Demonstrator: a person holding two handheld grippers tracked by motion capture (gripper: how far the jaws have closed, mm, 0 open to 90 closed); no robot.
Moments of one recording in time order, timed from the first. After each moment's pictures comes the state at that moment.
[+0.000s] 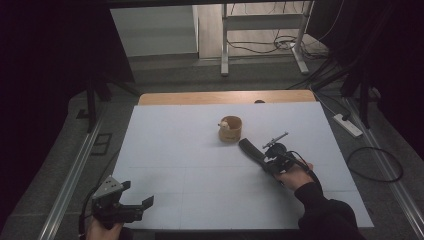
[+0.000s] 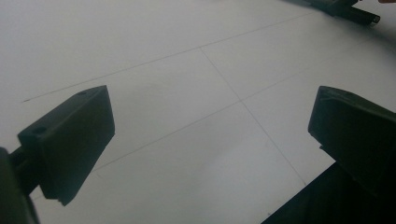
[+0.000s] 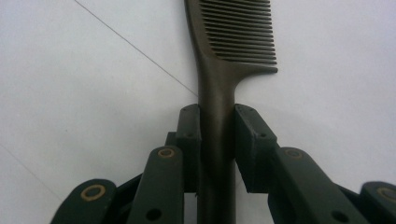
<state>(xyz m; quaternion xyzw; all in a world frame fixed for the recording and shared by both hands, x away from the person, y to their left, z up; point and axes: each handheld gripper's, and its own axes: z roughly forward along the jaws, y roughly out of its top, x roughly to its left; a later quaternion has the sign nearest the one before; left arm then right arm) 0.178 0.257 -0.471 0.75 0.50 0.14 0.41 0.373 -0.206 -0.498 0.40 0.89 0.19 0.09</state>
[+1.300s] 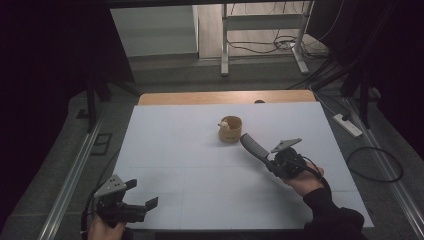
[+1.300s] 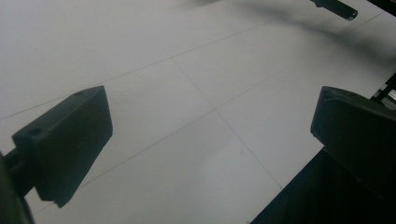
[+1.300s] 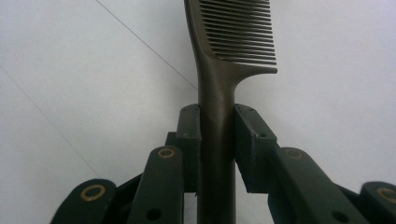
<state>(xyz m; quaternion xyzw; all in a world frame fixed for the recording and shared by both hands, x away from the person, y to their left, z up) 0.184 0.250 -0.468 0.77 0.46 0.11 0.44 0.342 -0.223 -0.474 0.34 0.89 0.26 0.15</state>
